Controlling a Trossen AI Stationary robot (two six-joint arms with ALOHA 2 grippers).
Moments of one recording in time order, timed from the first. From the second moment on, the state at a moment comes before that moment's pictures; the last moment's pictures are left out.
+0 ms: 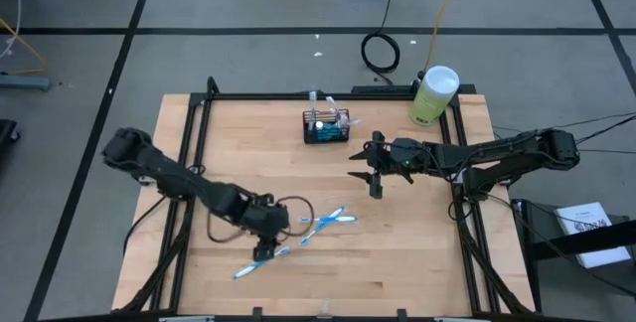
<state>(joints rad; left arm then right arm) -0.42 1.52 1.00 -0.53 0.01 -0.53 -0.05 1.21 0.63 0.19 0.05 -0.04</state>
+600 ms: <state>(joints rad) -0.45 1.86 1.20 -0.63 0.08 -0.58 -0.05 1.21 0.63 0.26 0.06 -0.07</state>
